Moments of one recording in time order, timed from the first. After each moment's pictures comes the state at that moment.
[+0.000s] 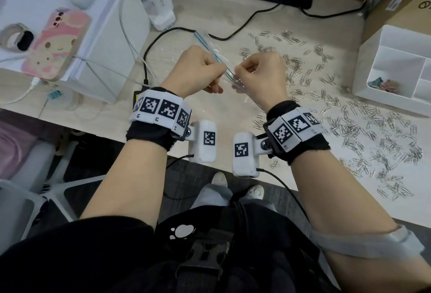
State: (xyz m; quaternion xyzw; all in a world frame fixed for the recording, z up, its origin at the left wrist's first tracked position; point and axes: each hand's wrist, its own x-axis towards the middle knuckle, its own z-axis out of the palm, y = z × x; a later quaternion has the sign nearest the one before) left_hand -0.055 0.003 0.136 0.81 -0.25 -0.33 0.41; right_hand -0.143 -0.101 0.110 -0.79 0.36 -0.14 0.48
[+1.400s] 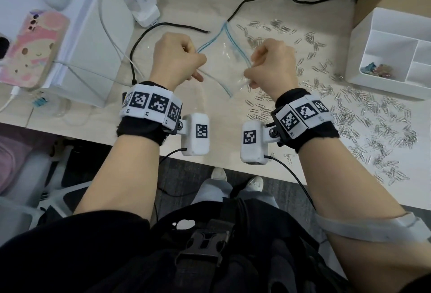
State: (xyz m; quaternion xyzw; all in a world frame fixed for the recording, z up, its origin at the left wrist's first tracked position) left_hand -0.041 -0.006 0.130 0.86 -0.20 -0.25 0.40; right_hand -0.159 -0.134 0.112 -0.79 0.42 -0.09 0.44
